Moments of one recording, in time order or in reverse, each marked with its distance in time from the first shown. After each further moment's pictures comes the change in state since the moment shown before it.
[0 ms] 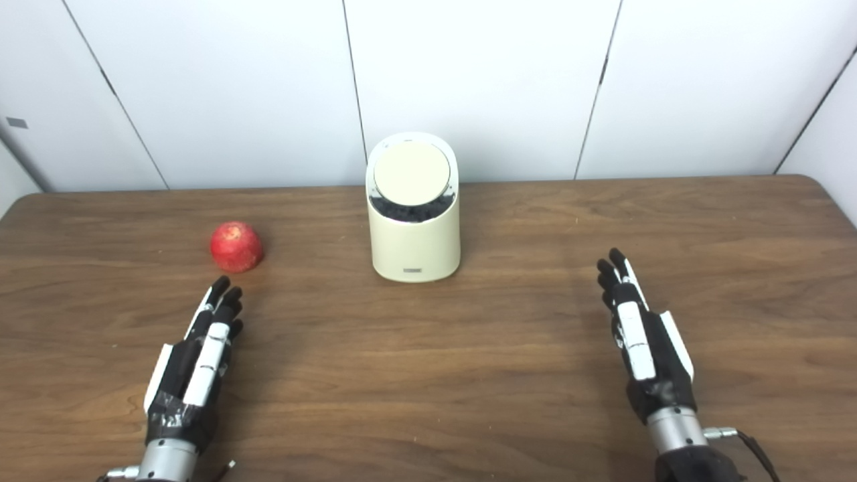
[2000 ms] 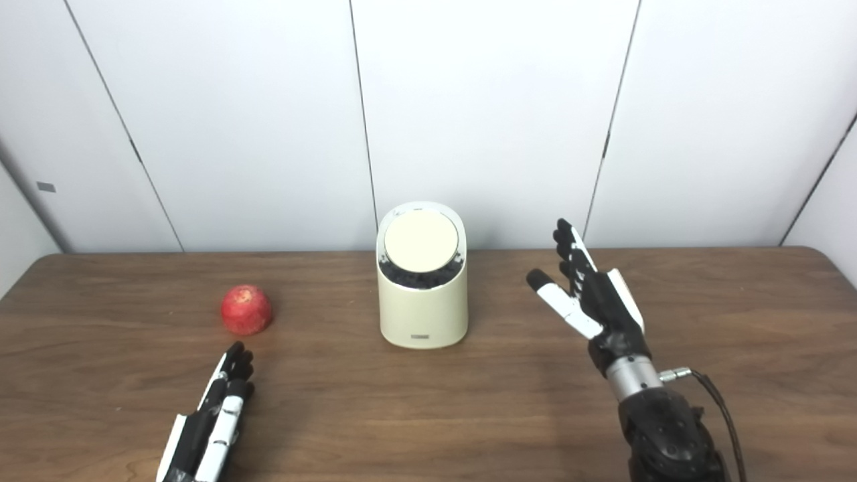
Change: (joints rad) left arm -0.001 -0.019 -0.031 0.139 0.018 -0.222 0.004; right arm -0.407 -0.029 0.117 0.127 -0.160 0.141 -0.017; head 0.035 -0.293
